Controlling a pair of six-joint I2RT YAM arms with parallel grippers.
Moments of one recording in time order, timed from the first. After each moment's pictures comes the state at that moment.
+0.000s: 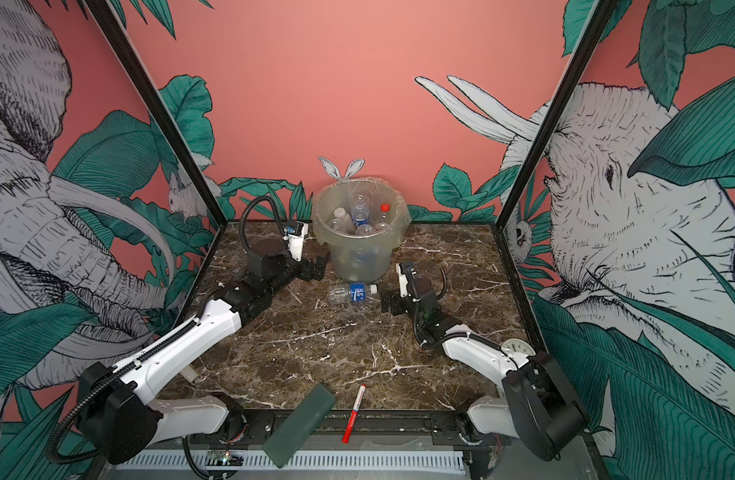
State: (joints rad) left arm -0.57 1.26 0.99 -0.07 -0.11 -0.09; right arm 0.59 1.30 0.61 0.24 0.08 0.17
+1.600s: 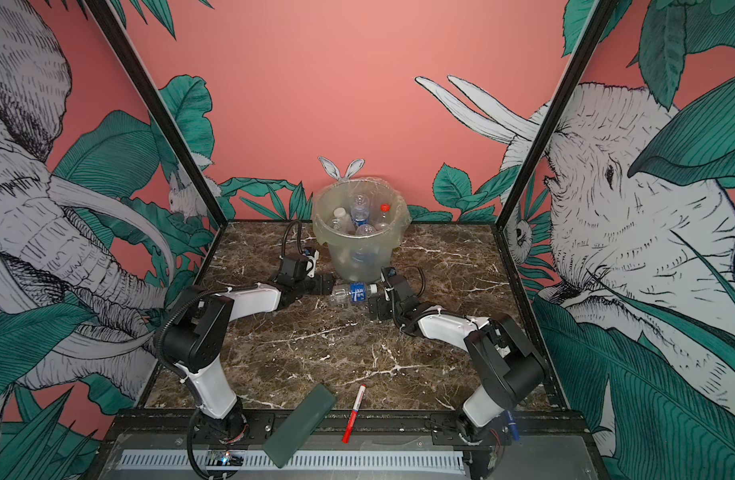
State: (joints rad) left arm -0.44 1.80 0.95 0.13 0.07 -0.25; right arm 0.61 1.59 0.79 0.01 0.06 0.32
